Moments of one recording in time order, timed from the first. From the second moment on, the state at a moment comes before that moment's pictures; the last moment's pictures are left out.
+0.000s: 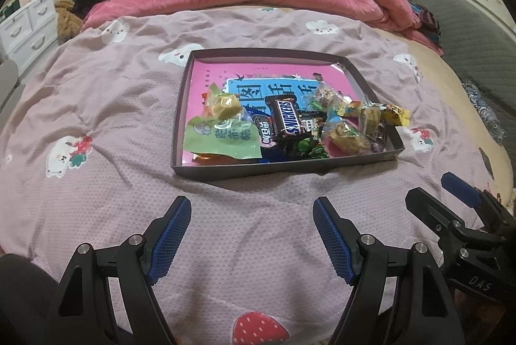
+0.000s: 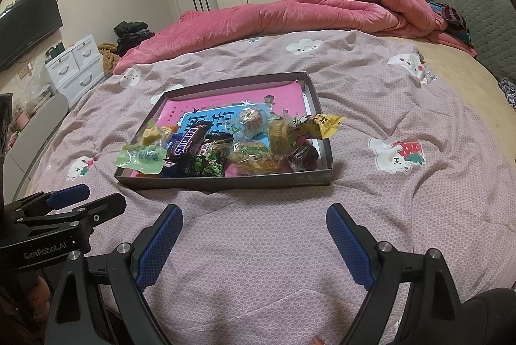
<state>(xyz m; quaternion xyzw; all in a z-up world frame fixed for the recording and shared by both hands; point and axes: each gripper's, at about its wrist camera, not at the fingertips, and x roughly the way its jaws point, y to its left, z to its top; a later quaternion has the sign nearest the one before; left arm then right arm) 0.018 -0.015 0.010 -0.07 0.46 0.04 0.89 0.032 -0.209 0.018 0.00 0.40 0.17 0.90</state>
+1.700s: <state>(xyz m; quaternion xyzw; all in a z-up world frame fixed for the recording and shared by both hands) 0.020 -0.015 0.008 -0.07 0.46 0.03 0.88 0.035 -0.209 0.020 0.00 0.40 0.17 0.90</state>
